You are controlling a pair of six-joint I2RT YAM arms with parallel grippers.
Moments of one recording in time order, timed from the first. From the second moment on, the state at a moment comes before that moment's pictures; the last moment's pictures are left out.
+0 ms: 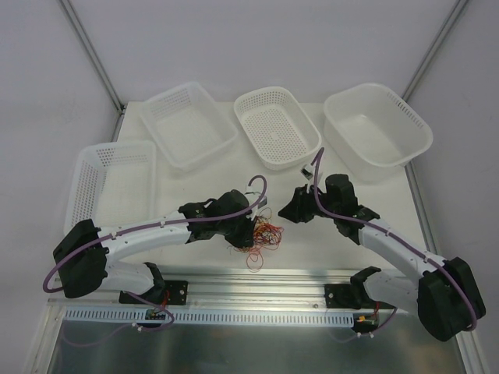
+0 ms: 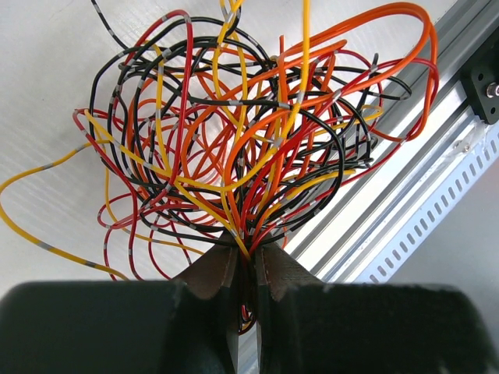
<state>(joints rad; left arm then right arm) -1.01 1.29 0.79 -0.38 0.16 -0.43 0.51 1.08 0.53 0.01 -0.53 0.37</state>
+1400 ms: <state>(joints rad) -0.66 1.23 0.69 -0.54 -0.12 -0.59 0.49 0.81 1.57 -0.89 0.43 0.01</state>
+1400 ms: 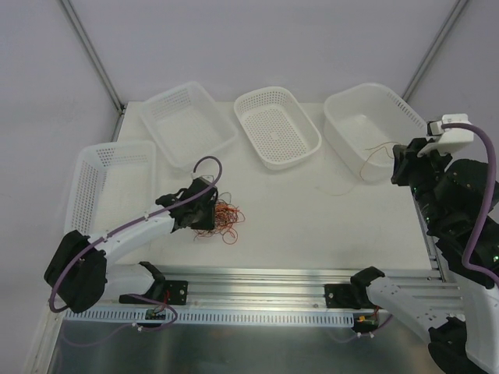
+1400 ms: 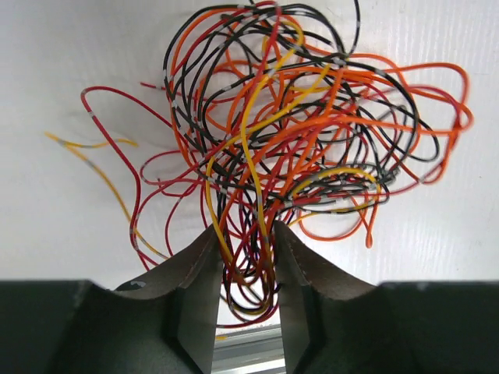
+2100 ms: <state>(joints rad) -0.61 1.16 0.90 -0.66 -0.08 -0.49 0.38 1.06 1.74 -0.84 0.49 -0.05</state>
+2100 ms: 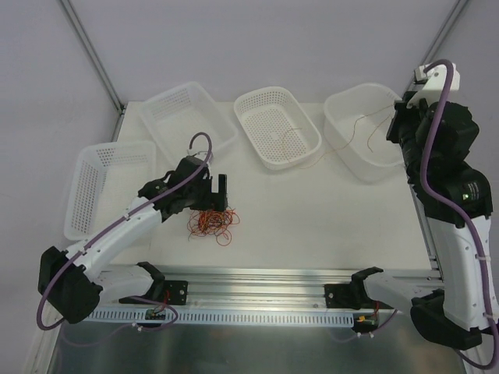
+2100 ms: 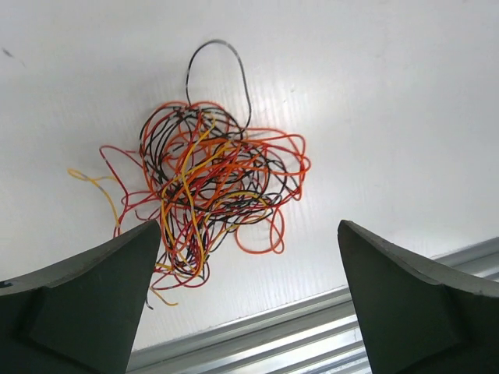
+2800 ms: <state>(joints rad) -0.57 0.98 0.88 -0.69 -0.24 -0.31 0.02 1.53 2.04 -0.48 0.36 -0.06</state>
